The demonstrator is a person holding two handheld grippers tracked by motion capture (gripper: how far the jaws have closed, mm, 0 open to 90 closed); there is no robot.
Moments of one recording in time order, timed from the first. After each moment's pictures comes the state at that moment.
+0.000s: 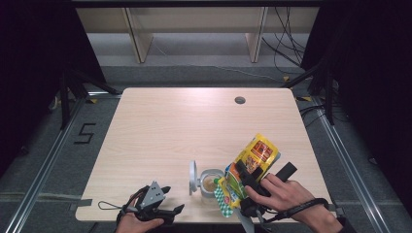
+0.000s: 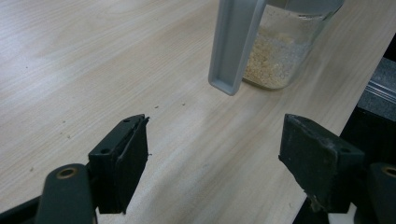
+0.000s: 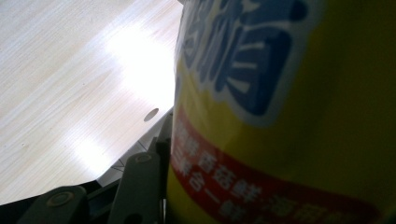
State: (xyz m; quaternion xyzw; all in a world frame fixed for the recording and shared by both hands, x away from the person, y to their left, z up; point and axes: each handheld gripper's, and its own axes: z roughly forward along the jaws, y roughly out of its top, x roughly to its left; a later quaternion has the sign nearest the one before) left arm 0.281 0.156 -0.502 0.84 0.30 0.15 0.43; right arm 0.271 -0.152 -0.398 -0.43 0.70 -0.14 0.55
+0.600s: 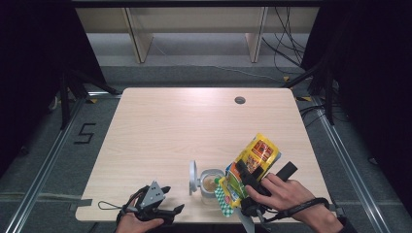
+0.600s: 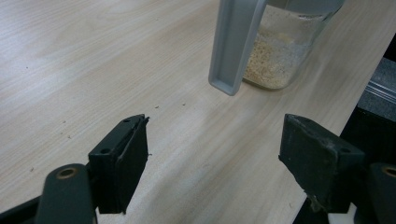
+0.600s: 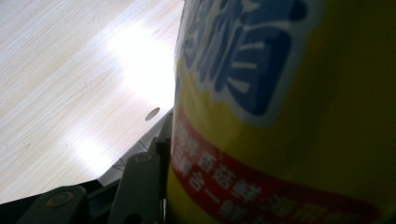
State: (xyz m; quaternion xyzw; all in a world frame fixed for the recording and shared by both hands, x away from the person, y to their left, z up) left arm 0.282 0.156 -0.501 0.84 0.30 0.16 0.42; right arm 0.272 -0.154 -0.398 -0.43 0.70 -0.14 0.55
